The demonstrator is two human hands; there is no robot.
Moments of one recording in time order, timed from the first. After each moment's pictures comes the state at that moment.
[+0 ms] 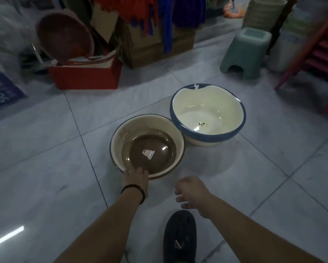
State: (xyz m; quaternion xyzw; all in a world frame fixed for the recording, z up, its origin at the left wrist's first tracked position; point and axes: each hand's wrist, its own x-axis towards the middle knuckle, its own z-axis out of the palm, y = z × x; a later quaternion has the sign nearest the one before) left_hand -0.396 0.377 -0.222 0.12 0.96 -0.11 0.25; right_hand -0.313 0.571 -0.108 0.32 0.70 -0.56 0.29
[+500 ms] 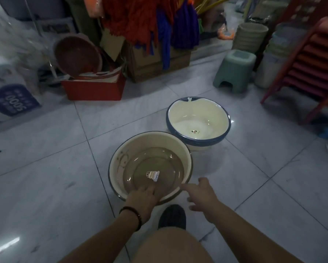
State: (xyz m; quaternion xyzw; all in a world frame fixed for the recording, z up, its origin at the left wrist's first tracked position) left_hand -0.269 0.389 -0.127 0.28 0.94 -0.09 0.16; right_hand -0.240 0.598 -0.058 0.37 0.69 -0.59 0.21
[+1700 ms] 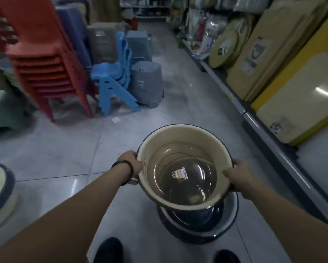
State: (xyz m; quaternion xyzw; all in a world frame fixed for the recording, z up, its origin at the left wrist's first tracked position) left_hand 0.036 0.948 0.067 0.29 0.81 0.25 0.44; right_hand 0.374 1.031 0.008 0.72 0.48 -0.43 -0.26
